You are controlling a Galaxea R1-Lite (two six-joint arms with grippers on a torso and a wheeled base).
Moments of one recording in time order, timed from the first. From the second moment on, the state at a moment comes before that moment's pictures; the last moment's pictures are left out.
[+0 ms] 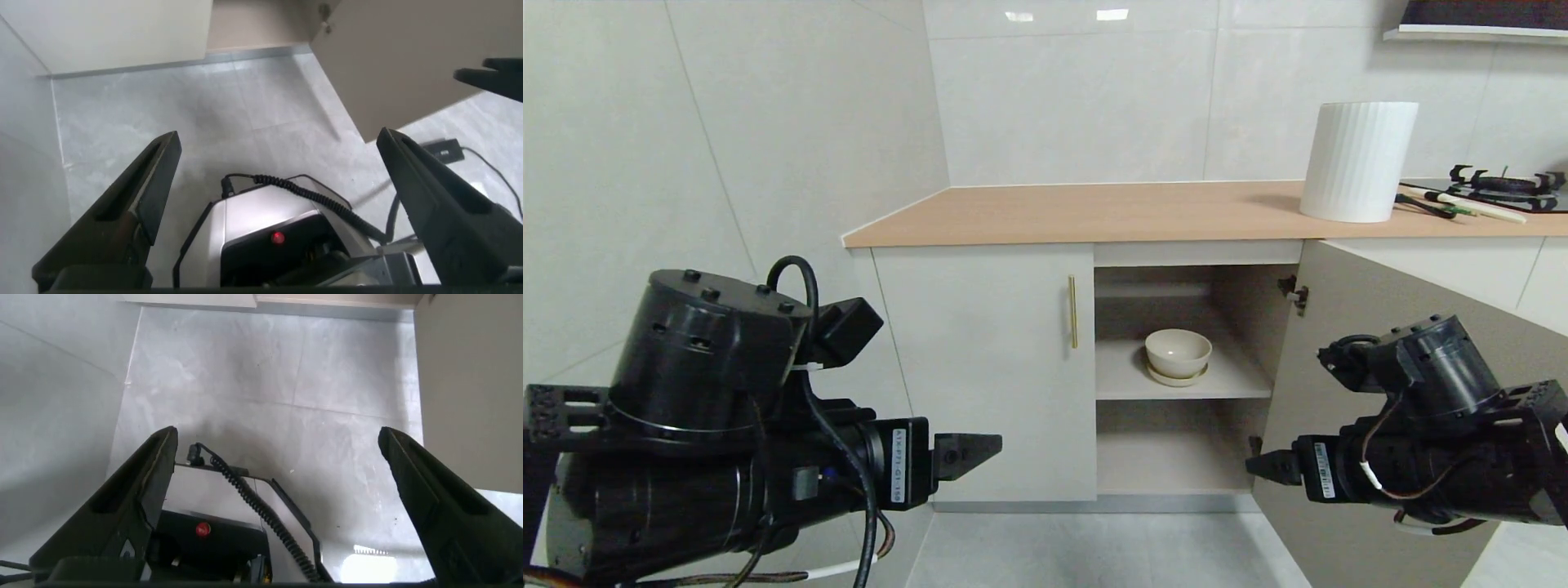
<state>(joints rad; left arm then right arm) -0.66 1.41 -0.81 0.06 0.10 -0.51 0.52 1.58 -0.73 -0.04 -0.11 0.41</state>
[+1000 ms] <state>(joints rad) -0.66 1.39 -0.81 0.06 0.11 -0.51 0.55 1.32 -0.76 0.34 -0.11 0.39</state>
